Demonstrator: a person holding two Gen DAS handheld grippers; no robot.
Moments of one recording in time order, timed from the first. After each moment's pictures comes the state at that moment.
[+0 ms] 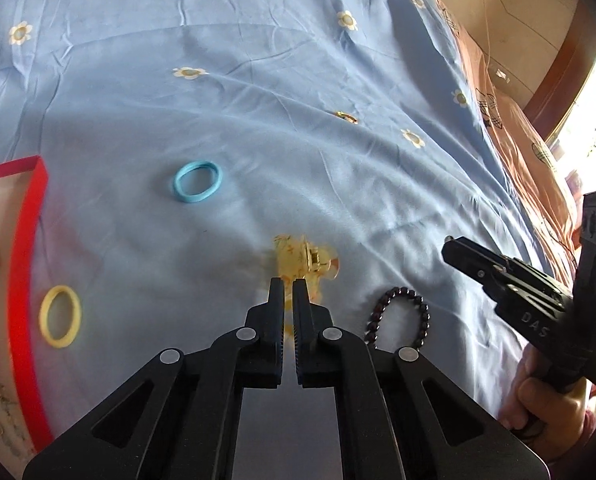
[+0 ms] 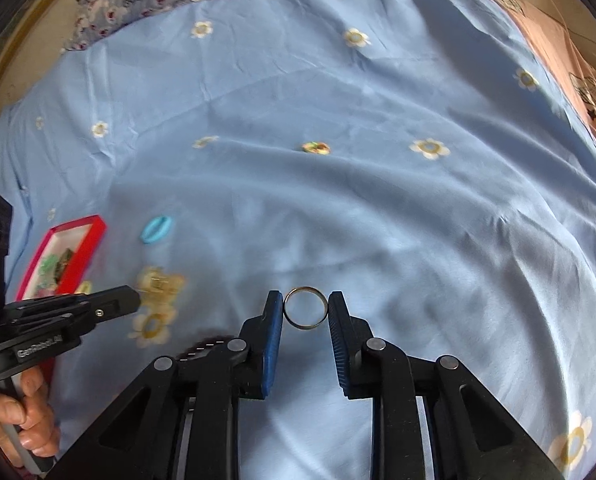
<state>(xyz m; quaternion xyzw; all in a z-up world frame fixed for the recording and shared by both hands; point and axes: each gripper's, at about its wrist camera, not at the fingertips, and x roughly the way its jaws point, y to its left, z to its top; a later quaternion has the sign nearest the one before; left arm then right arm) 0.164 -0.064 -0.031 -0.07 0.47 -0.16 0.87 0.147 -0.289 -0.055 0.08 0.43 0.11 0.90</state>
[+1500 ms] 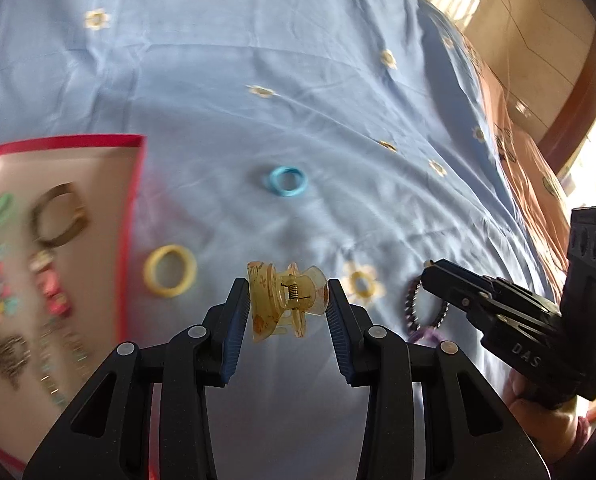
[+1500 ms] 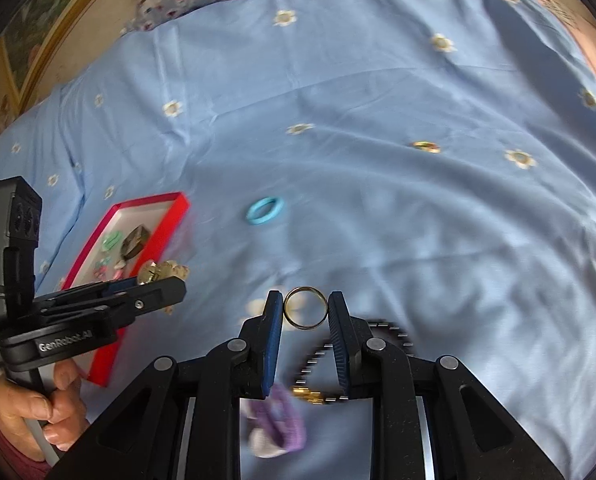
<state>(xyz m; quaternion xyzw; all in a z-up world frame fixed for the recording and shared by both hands) 0.120 0.009 -0.012 -0.11 0.44 -0.11 0.89 0.127 -0.206 -0.044 0.08 0.43 0.21 0.88</state>
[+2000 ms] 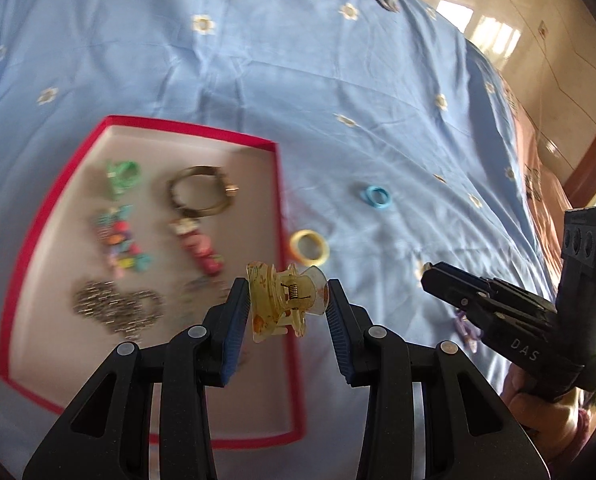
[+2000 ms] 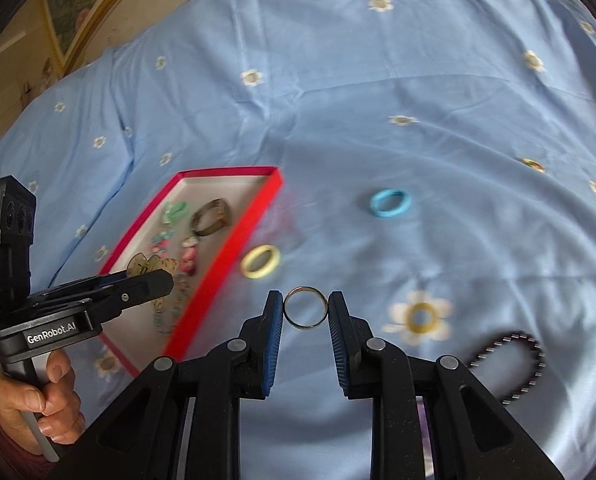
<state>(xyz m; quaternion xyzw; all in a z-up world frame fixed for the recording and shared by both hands) 0.066 0.102 -0.001 -0.14 0.41 -0.03 0.90 0.113 -0.116 -0.033 0.05 0.43 0.30 0.85</state>
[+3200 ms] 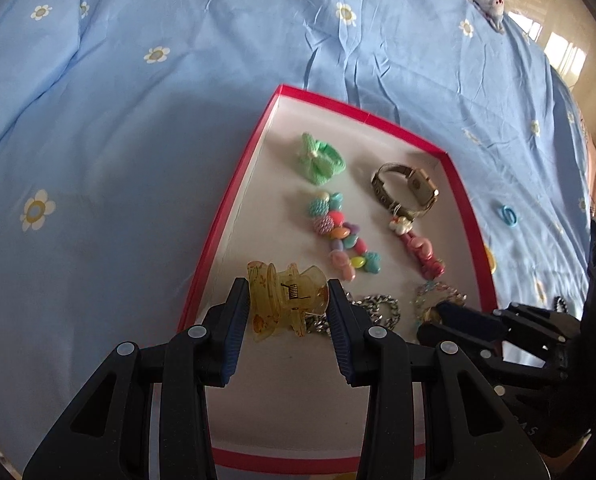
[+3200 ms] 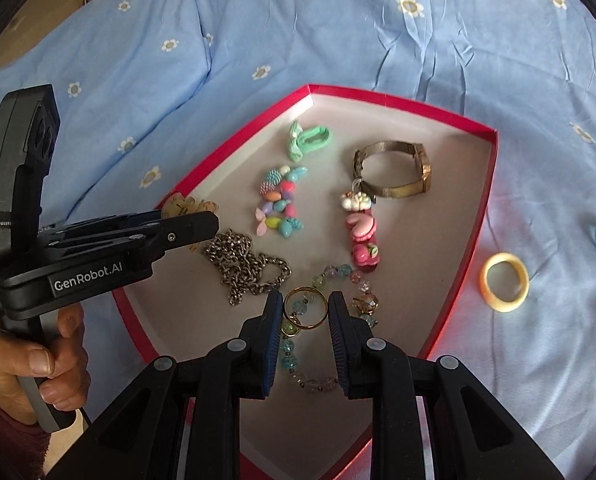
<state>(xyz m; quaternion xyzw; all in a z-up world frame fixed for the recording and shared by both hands) 0.055 0.223 -0.045 -0.15 0.44 0.08 0.88 0.100 0.052 -0.074 -0.05 0.47 0.41 0.78</state>
